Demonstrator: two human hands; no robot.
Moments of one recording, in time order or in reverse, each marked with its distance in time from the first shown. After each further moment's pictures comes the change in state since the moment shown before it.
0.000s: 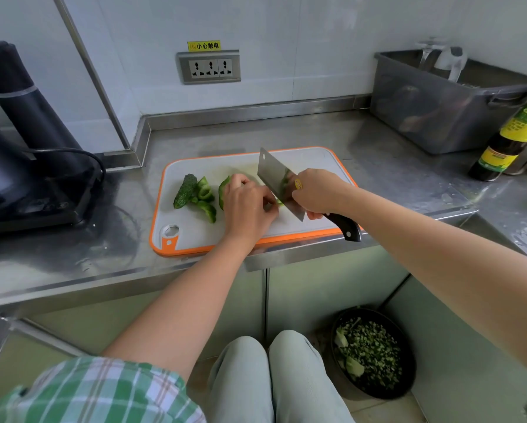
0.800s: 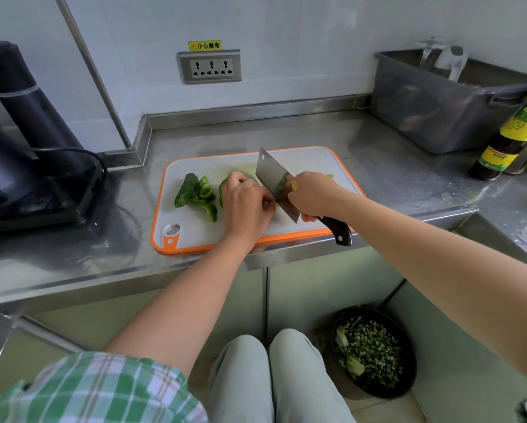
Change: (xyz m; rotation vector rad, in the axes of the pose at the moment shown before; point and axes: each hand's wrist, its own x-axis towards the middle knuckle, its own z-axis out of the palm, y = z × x) left_hand 0.000 -0.002 -0.001 0.056 0.066 0.046; right_hand -0.004 -0.008 0.006 0.072 -0.025 0.031
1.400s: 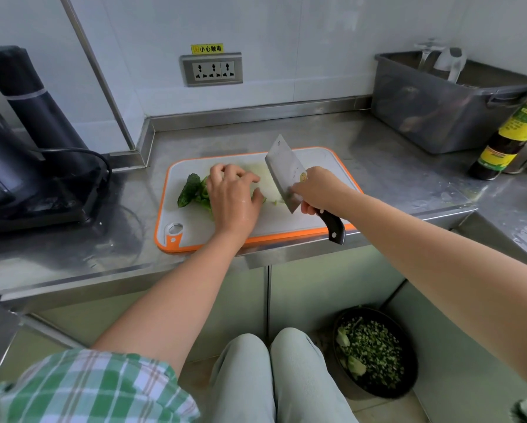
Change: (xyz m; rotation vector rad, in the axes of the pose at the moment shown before) left_hand 0.006 -0.015 -0.010 0.042 0.086 -0.082; right_hand -0.004 0.010 -0.004 0.430 0.045 0.052
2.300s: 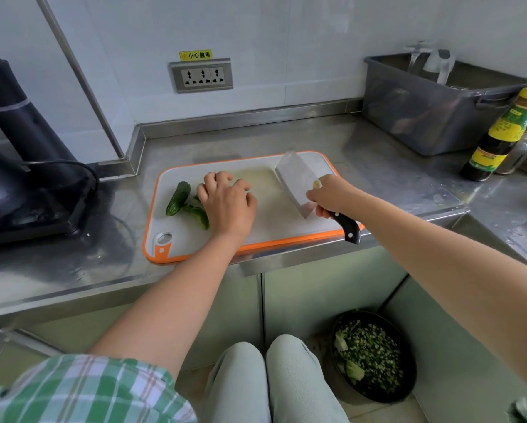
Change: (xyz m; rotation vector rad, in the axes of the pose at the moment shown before) left_hand 0.007 0.011 0.011 0.178 -0.155 -0.089; right_hand 0.020 0.040 -0.018 -0.013 -0.003 0.077
